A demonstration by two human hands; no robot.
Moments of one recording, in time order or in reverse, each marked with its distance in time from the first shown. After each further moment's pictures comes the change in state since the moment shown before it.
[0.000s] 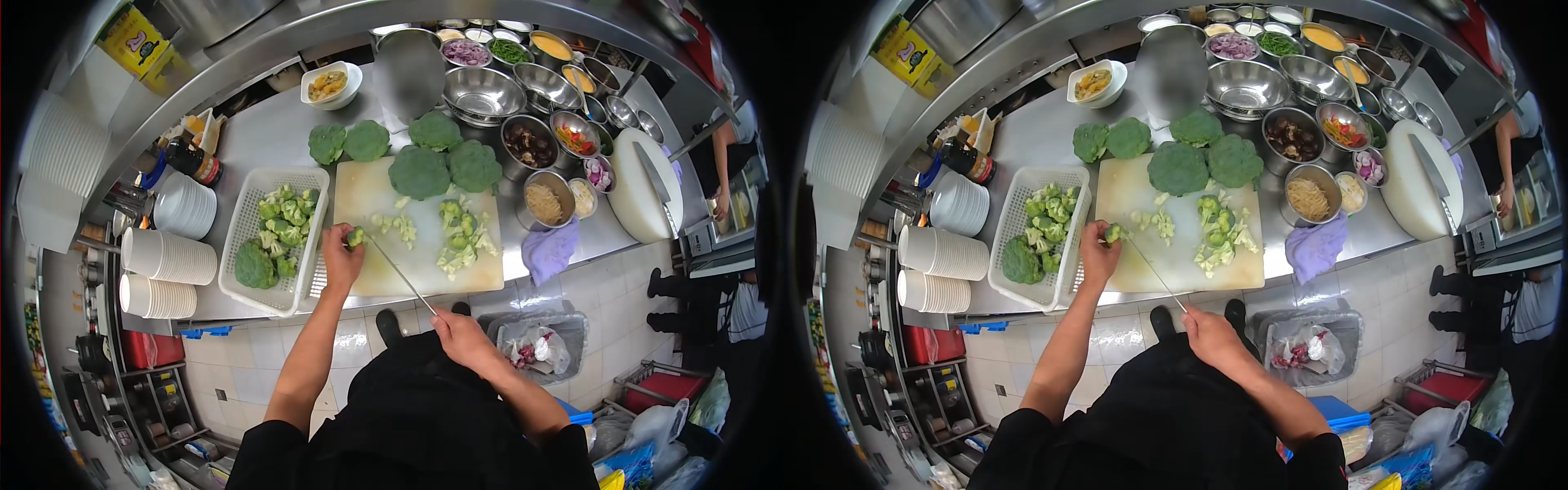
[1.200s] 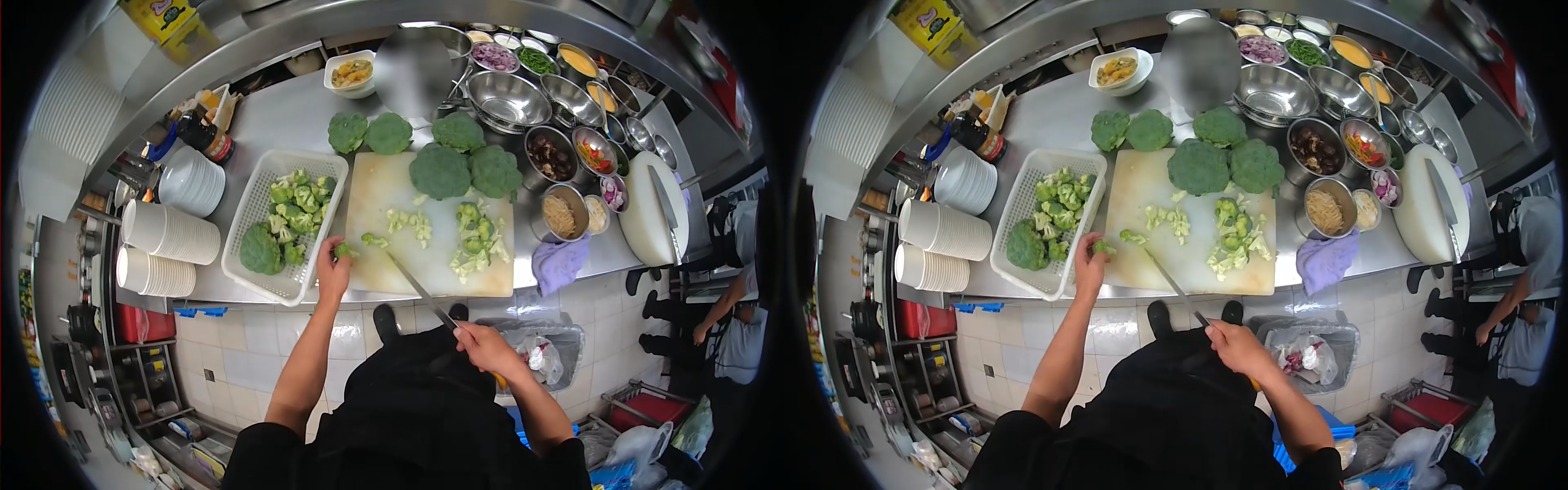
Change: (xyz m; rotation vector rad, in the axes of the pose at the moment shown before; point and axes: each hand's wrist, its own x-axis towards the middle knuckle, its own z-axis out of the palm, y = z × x) left_hand -0.035 -0.014 -0.039 -0.585 0.068 -0.532; right_hand -0.005 0.014 -0.029 0.073 -0.302 0.248
